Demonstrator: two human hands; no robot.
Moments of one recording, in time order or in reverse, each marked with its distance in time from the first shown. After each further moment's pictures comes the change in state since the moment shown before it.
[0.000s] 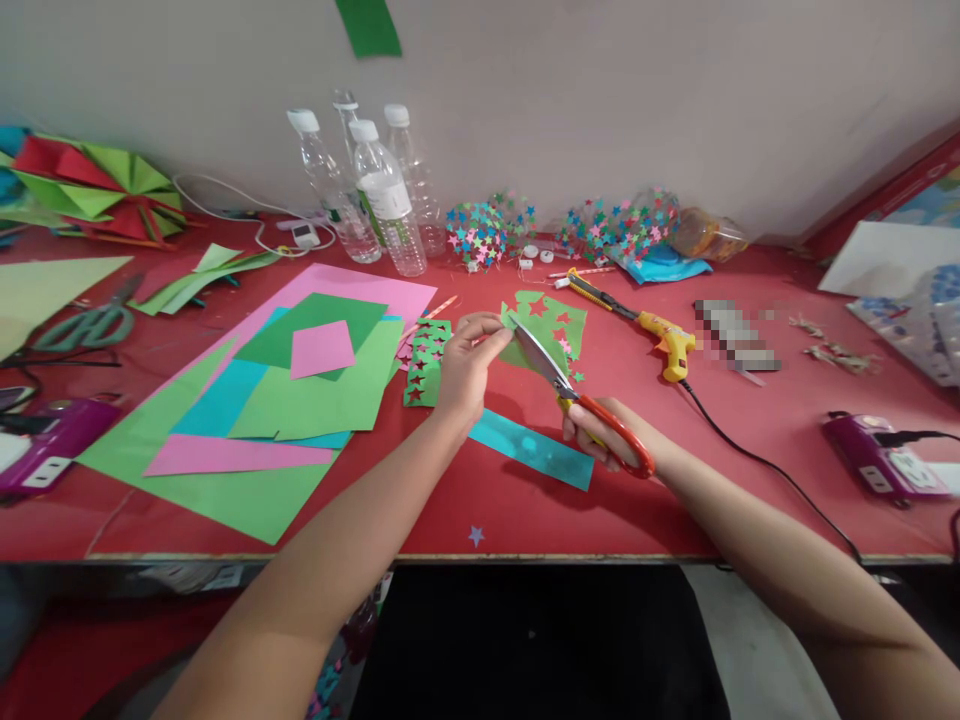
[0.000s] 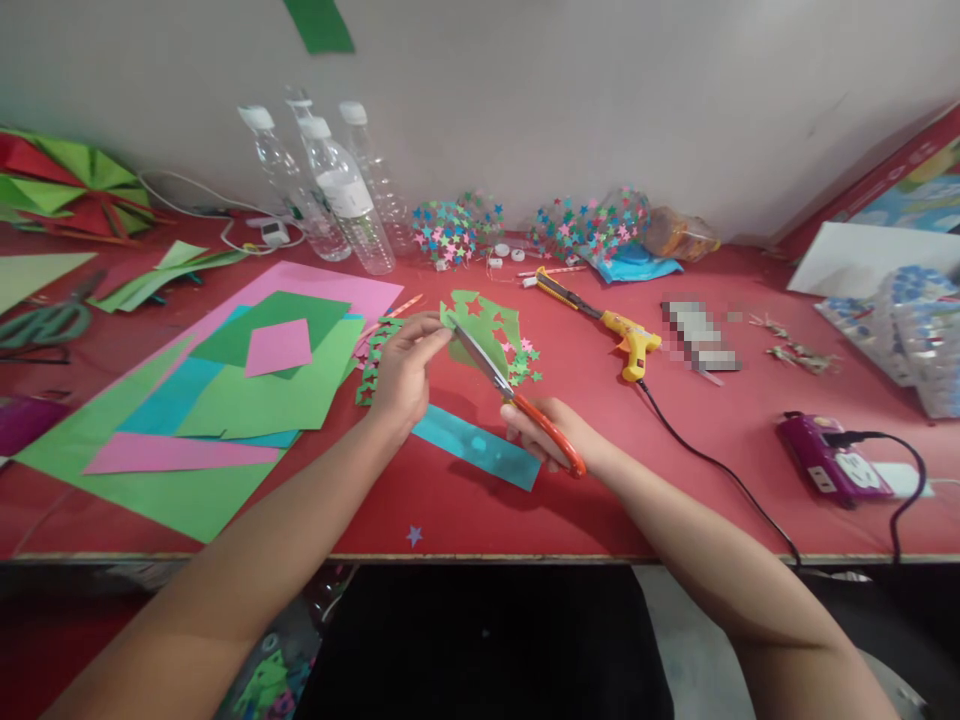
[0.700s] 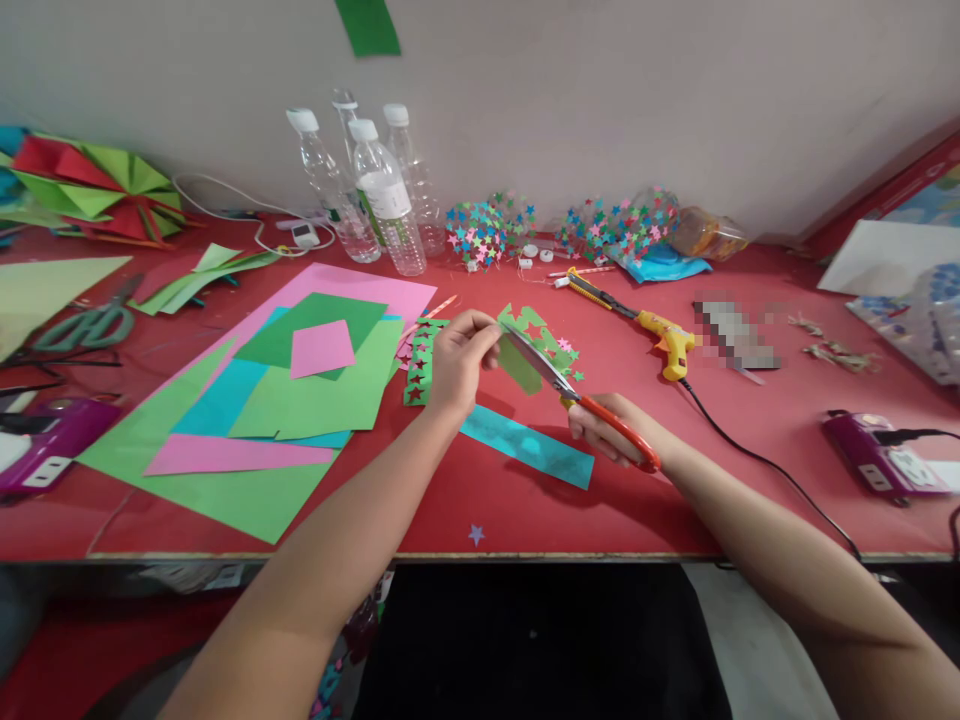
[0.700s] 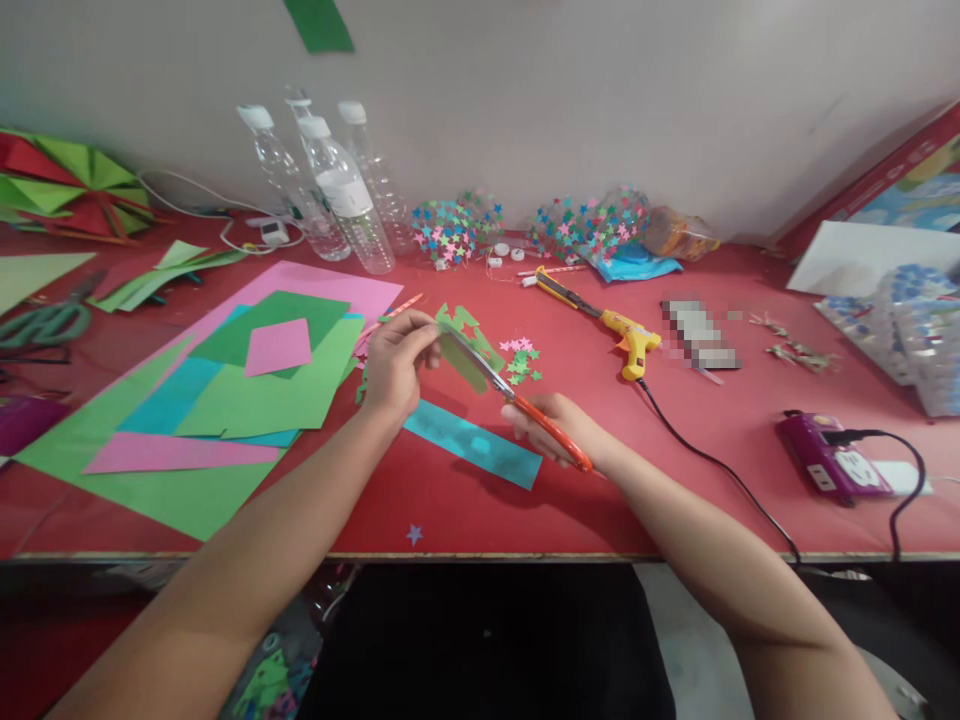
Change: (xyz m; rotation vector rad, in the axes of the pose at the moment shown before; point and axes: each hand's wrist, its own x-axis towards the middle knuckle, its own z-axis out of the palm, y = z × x) left_hand 0.002 0.018 -0.006 -0.038 -0.089 -0.057; right_hand -0.003 -0.011 -0.003 -0.048 0.021 0.037
